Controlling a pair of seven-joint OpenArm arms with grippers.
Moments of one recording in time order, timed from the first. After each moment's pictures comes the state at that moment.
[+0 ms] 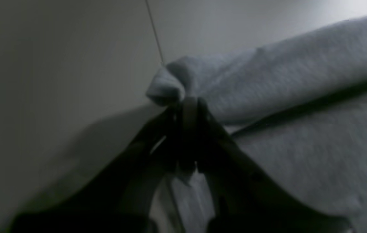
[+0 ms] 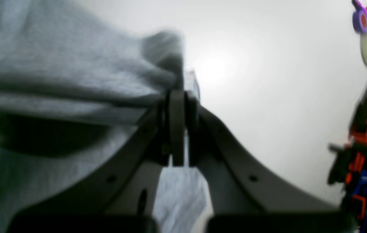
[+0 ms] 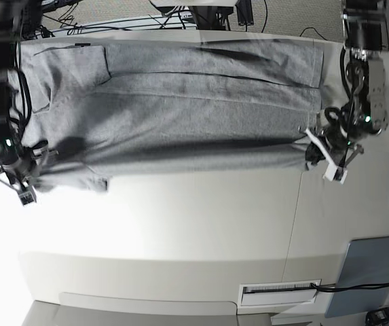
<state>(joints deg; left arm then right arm) 1.7 -23.4 -7.2 84.6 -30.1 -23.9 42.1 5.1 38.9 3.0 88.7 10.5 15.6 -50.7</state>
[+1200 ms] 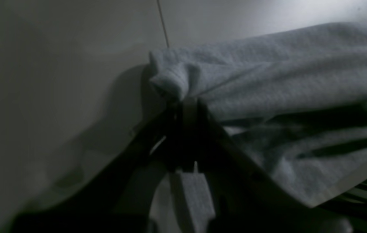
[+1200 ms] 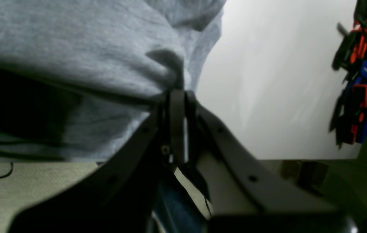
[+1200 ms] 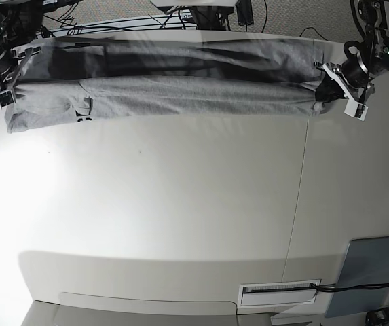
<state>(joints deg) 25.6 -23.4 -20.3 95.4 -40.0 -32.4 43.2 -44.5 34.4 31.6 119.7 12.5 14.8 -53.1</state>
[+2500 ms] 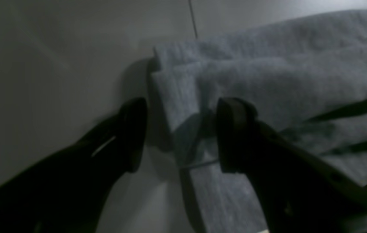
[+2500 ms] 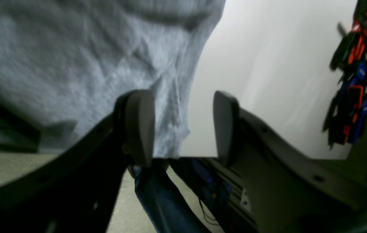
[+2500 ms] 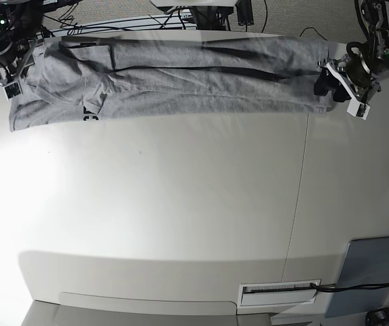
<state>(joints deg) 25.6 -24.7 -20.3 95.4 -37.0 -31.2 46.1 -43.6 29.3 31.8 119.6 5.9 20.5 -50.2</state>
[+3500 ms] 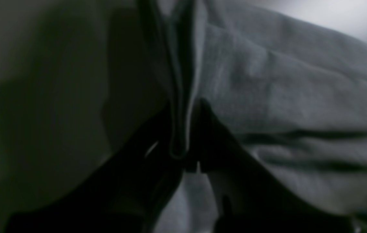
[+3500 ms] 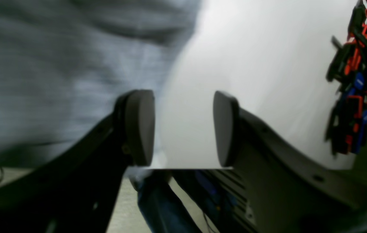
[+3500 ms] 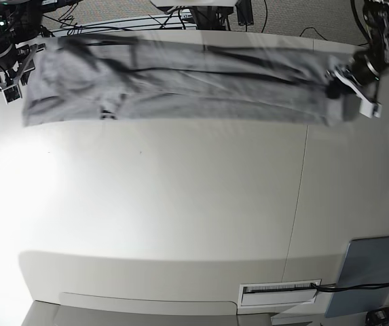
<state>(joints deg) 21.6 -23.7 -25.1 85.3 -44.8 -26.5 47.7 -43.2 29.3 31.8 119.6 7.3 20.1 -47.0</state>
